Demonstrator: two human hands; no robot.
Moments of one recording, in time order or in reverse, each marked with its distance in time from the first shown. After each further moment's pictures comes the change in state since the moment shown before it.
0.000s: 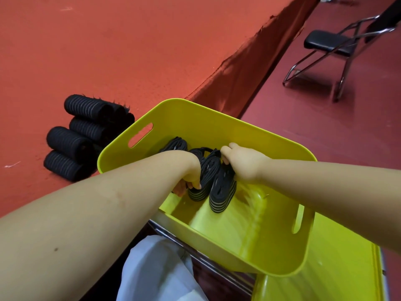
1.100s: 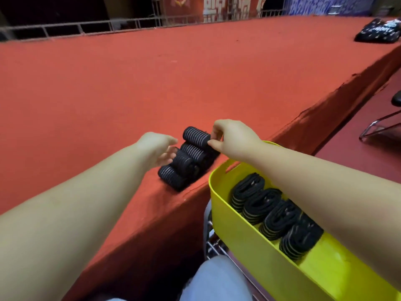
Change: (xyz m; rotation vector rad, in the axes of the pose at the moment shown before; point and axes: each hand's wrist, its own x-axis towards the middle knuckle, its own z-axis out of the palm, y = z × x) left_hand -0.088 -0.222 -0.053 -1.404 0.746 0.100; right_hand 0.066 -0.176 -0.120 0.281 0.538 -0.369
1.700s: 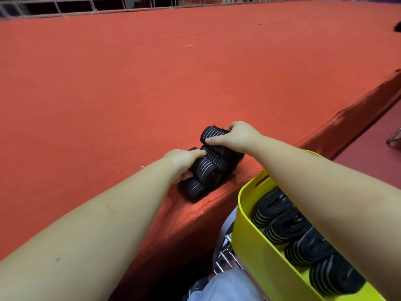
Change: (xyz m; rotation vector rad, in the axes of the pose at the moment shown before) left_hand 0.072 -0.032 0.014 0.196 -0.029 -0.147; right_hand 0.085 0.004 0.055 0.217 -0.234 0.427
